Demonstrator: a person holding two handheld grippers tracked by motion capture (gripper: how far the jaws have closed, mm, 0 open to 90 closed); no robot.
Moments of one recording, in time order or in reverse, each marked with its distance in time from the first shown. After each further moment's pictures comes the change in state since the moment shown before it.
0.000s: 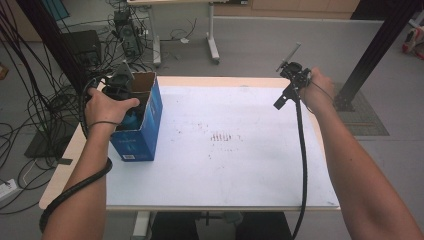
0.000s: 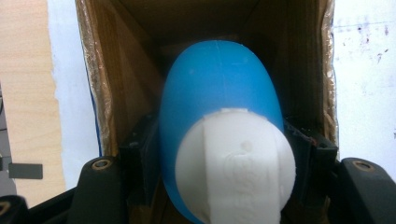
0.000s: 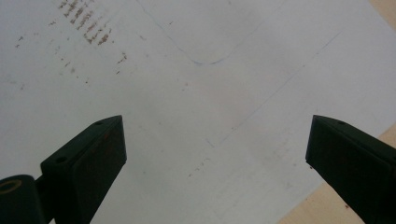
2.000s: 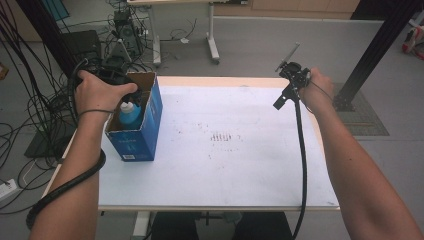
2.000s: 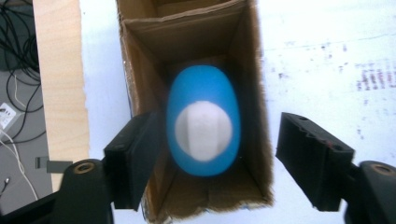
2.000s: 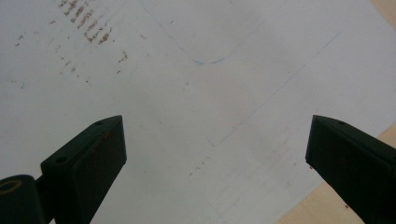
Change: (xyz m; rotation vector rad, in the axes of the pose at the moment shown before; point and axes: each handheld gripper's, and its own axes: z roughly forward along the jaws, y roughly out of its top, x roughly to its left) left arm -0.016 0.000 -0.068 -0.069 0.034 0.044; right arm 0.002 0.001 -0.001 0.000 -0.005 -0.005
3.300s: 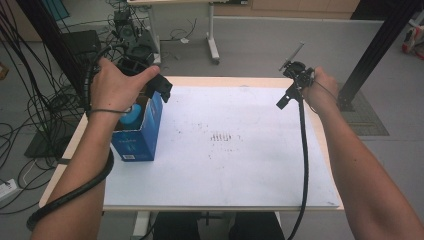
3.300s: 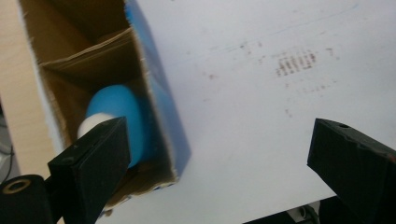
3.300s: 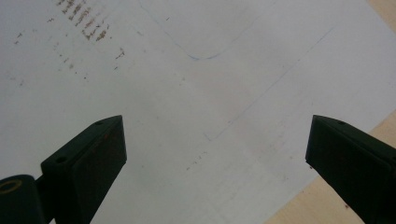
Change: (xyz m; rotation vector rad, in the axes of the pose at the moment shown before) left arm -0.072 -0.002 -0.040 -0.046 -0.101 0.177; right arm -0.005 -0.007 -0.005 0.001 0.001 0.013
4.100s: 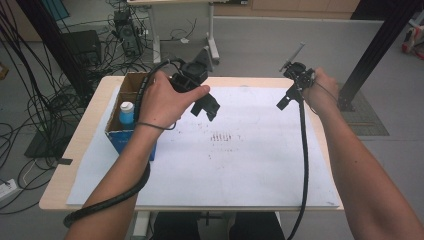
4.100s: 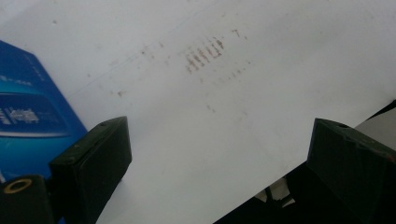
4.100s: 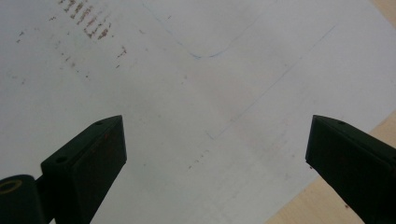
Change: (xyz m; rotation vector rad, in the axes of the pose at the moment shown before) left arm -0.098 0.002 0.030 0.036 -0.136 0.256; right arm 0.003 -0.002 0.000 -0.003 -0.001 0.000
